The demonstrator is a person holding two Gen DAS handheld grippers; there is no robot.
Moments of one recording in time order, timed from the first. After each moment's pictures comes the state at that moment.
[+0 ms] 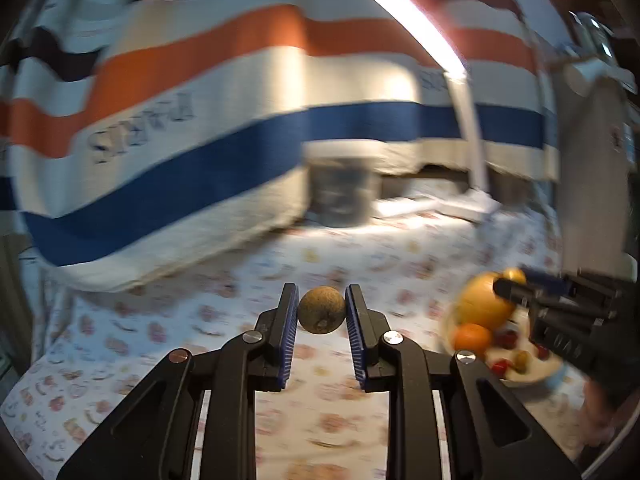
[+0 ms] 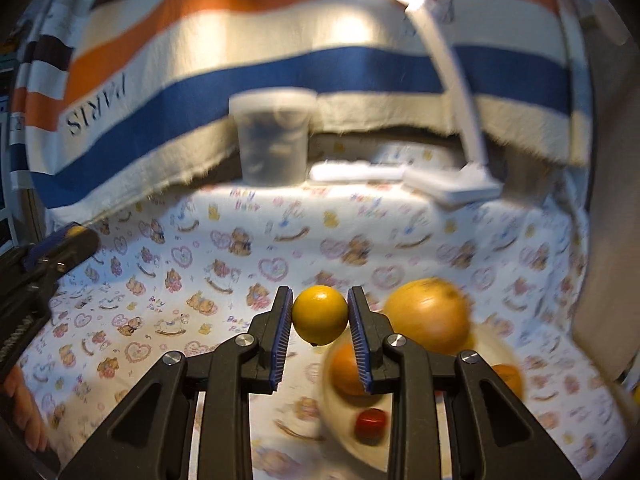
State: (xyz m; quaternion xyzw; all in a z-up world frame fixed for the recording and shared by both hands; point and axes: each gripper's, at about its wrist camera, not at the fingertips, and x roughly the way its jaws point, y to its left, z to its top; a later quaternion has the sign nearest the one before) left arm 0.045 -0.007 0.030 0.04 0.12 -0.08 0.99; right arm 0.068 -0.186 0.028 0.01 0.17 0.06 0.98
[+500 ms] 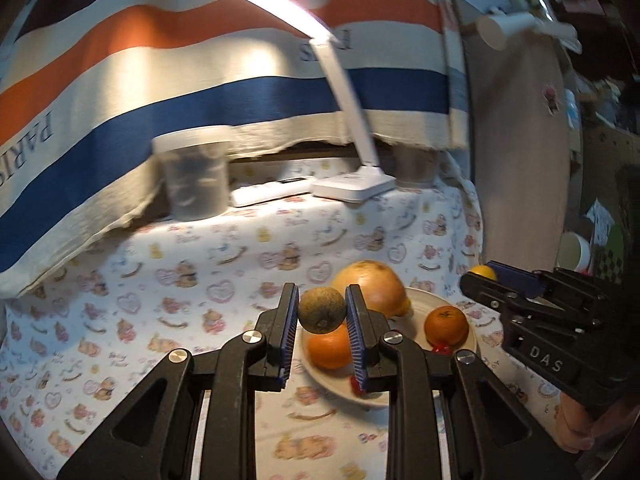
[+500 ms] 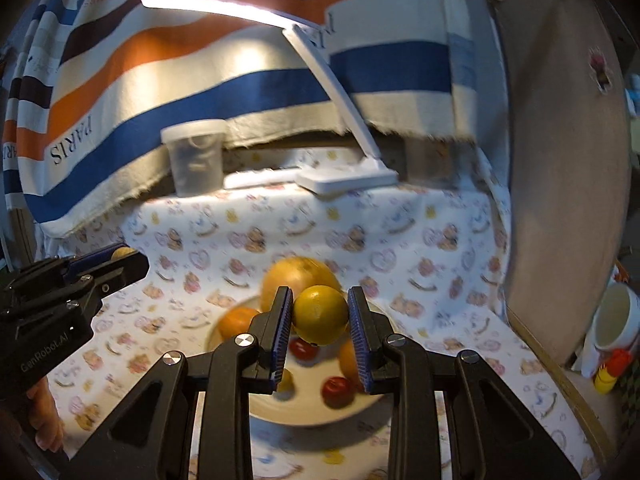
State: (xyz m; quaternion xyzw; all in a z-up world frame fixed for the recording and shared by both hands) left arm 0.042 -0.129 0.021 0.06 0.14 -0.18 0.97; right arm 0.028 -0.290 0.007 0.05 0.17 0.02 0.98
